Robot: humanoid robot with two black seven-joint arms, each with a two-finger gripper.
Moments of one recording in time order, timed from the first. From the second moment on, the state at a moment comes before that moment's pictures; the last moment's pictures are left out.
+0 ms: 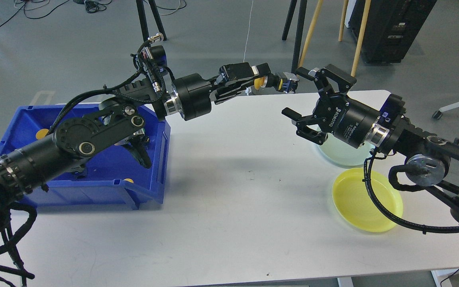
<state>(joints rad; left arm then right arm) -1.03 0.26 -0.34 -0.97 0.91 -0.31 -0.49 0.78 -0.62 0.43 1.30 -0.20 0.40 0.29</state>
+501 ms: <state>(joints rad) -1.01 0.26 -0.34 -0.96 0.91 -0.31 -0.49 0.79 -0.56 0.43 1.26 -0.16 0.40 0.30</state>
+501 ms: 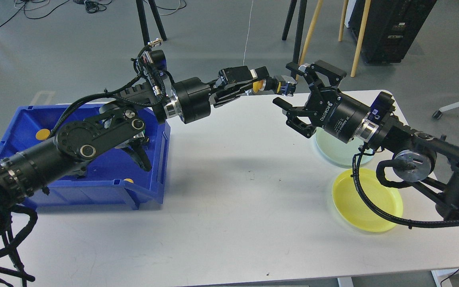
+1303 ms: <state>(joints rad) -0.95 0.27 -0.45 -0.93 0.87 -0.32 -0.49 0.78 -0.57 0.43 1.29 -0.16 0.33 0.29</state>
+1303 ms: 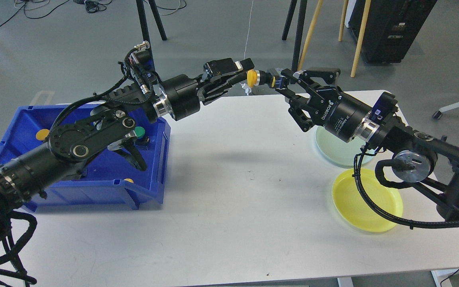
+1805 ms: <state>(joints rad) -0.92 0.40 -0.49 -0.95 0.84 -0.41 -0.49 0.33 -0.77 0.69 1.46 -0.09 0.24 0.29</state>
